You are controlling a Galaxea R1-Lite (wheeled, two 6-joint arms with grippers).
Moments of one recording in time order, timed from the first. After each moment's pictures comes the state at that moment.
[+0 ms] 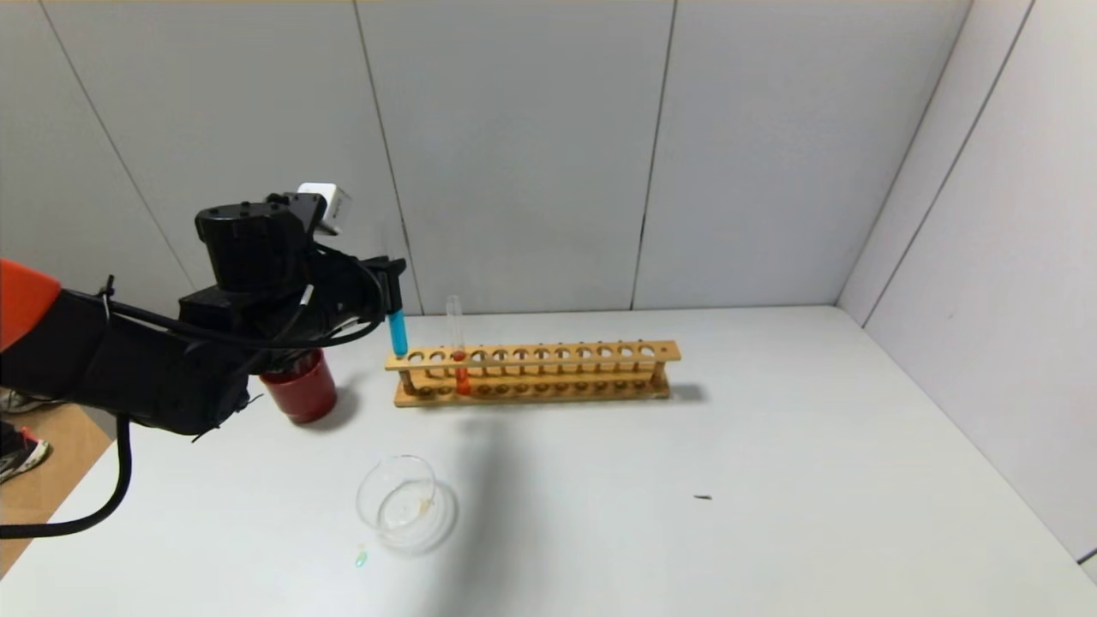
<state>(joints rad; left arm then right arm) -0.24 1.88 -0.94 -0.86 -0.04 -0.06 0.00 0.00 0.00 0.00 0.00 0.02</state>
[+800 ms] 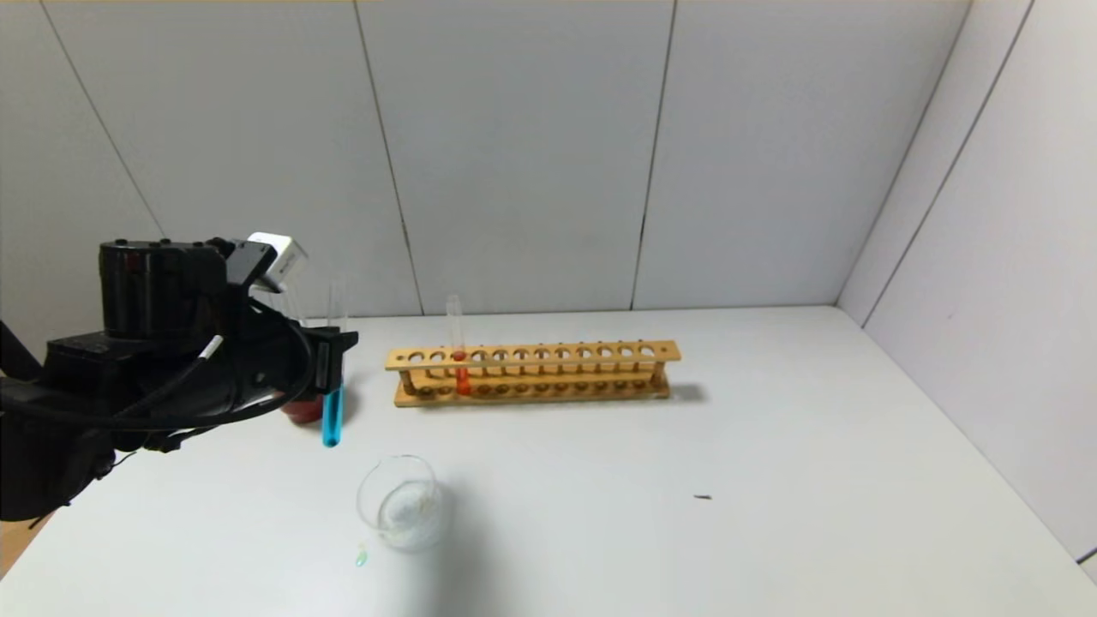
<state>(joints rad) -0.21 1.60 -0.71 -0.54 -0.05 0.03 0.00 0.00 0.00 0.00 0.00 0.02</state>
